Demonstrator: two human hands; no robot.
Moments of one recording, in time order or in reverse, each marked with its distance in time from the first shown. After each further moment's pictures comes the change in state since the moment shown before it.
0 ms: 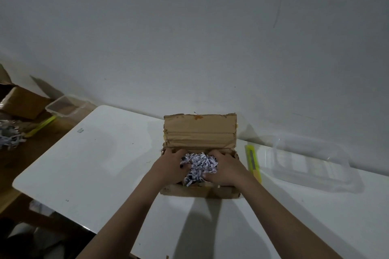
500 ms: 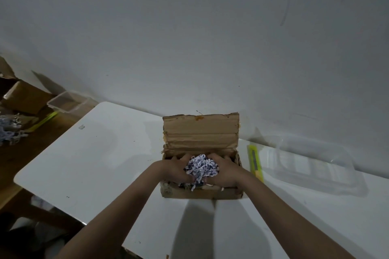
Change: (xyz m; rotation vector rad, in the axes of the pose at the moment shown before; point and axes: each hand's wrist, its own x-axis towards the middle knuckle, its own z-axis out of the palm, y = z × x) left_hand 0.010 0.002 -0.009 0.059 -0.508 -0.057; right_hand 0.009 0.005 0.004 0.170 -0.206 -0.002
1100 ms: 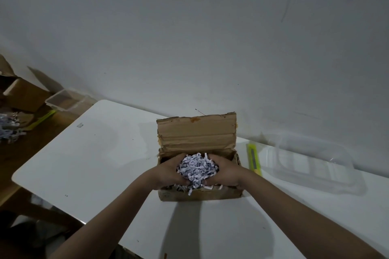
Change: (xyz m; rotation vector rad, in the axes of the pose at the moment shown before) left_hand -0.004 -0.016 0.024 -0.837 0.063 0.269; right_hand -0.003 0.004 -0.001 0.367 -0.117 -0.084
